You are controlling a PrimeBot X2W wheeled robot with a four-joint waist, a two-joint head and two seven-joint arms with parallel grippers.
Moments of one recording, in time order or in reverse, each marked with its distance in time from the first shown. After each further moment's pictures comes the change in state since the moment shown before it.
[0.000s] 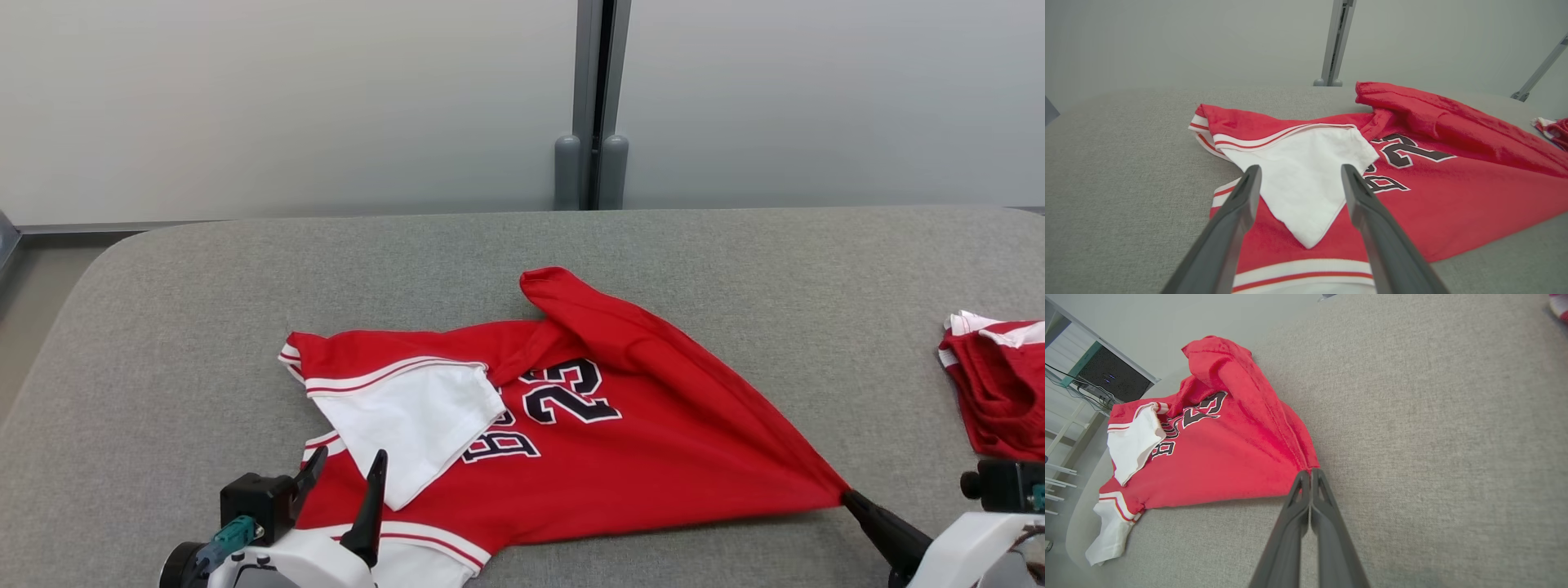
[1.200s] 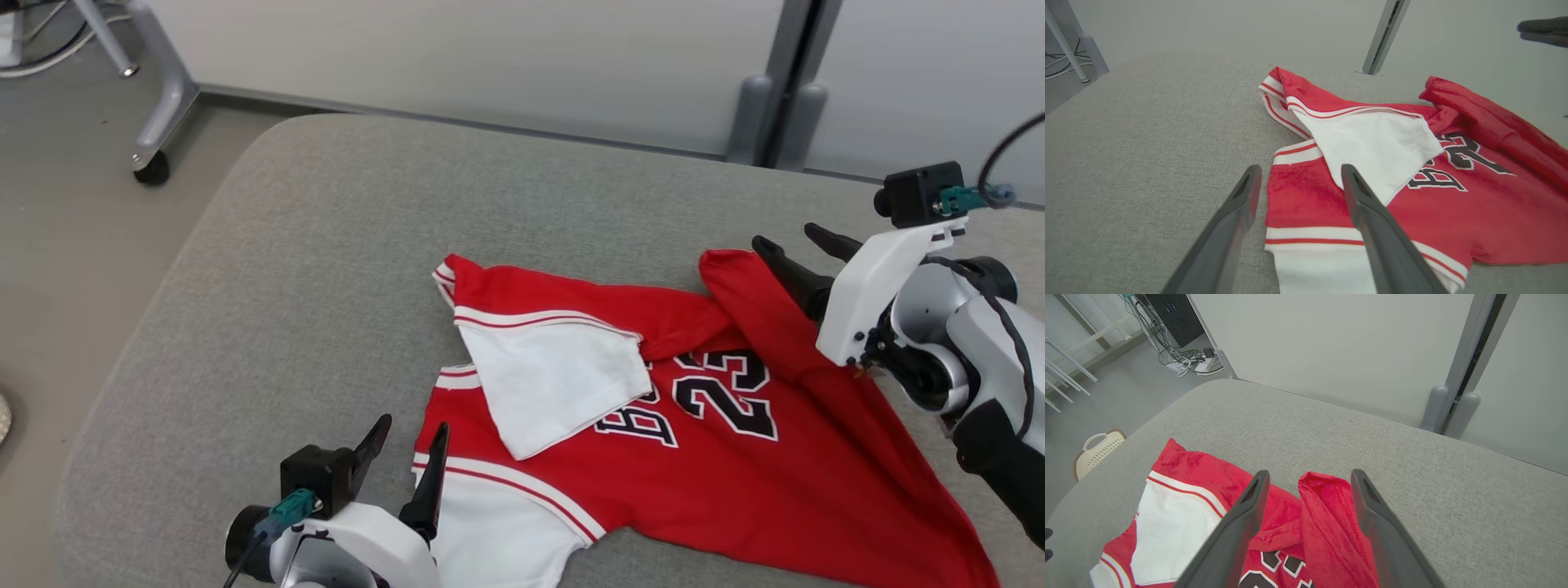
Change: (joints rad) left arm -0.081 -0.080 -0.067 0.051 -0.003 -0.030 -0.033; right arm -0.472 0.210 -0.139 0.136 -0.365 -0.001 0.317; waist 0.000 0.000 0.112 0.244
